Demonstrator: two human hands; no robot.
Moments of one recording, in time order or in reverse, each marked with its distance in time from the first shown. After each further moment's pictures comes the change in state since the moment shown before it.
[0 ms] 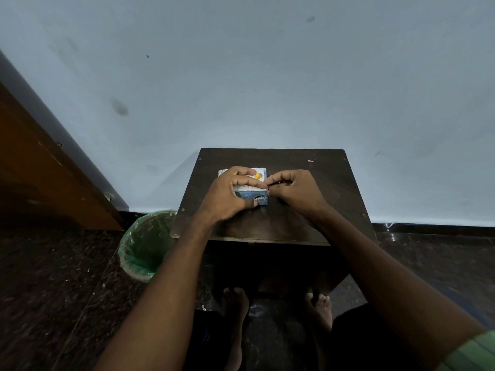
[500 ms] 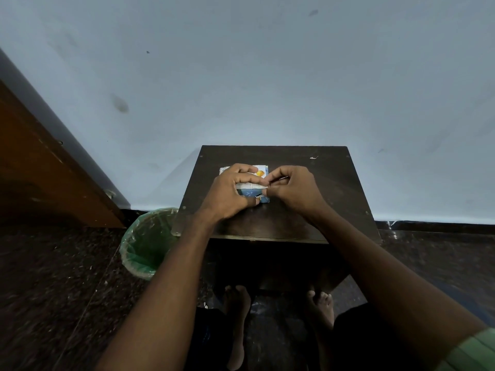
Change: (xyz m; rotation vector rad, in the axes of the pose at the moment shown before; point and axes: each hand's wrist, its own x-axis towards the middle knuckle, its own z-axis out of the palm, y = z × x) left_hand 0.002 -0.006 0.002 0.036 -0.019 0.010; right_hand 0.001 -0.001 0.008 -0.138 0.043 -0.009
